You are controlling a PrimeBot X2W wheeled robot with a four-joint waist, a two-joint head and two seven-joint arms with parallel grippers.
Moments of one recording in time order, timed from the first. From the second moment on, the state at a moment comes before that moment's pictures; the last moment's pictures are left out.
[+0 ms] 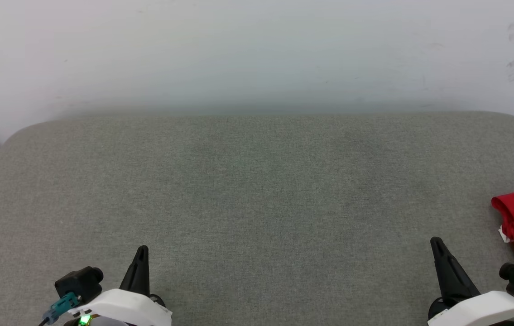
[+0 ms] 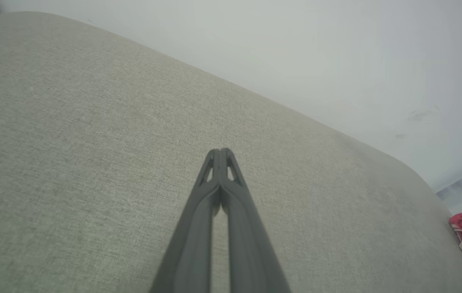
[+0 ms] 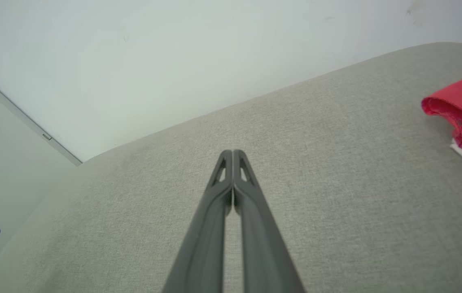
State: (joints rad) left arm -0.02 0.24 -0.25 0.21 -0.74 0.11 -0.18; right arm 0.10 -0.06 -0.03 0.02 0.47 0.13 0.01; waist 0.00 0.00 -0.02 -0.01
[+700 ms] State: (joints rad) left arm -0.04 0.18 -0.15 0.22 -1.01 0.03 -0.10; right arm 0.04 -0.07 -0.04 0.09 0.83 0.13 0.03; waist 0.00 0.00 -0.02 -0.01
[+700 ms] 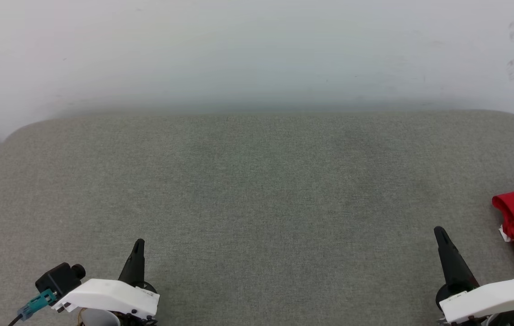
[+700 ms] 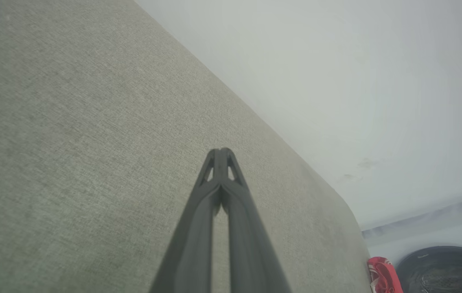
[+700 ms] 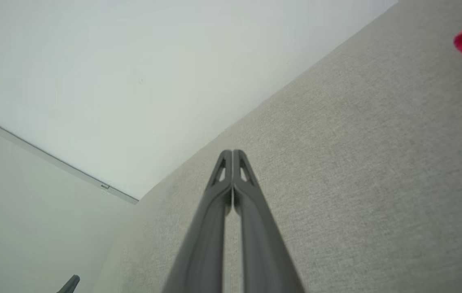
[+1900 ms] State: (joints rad) left arm -0.07 0.12 -0.02 0.23 -1.32 -0.05 0.01; right arm -0.03 -0.07 -0.06 0.17 1.24 0.13 0.06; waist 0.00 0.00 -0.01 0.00
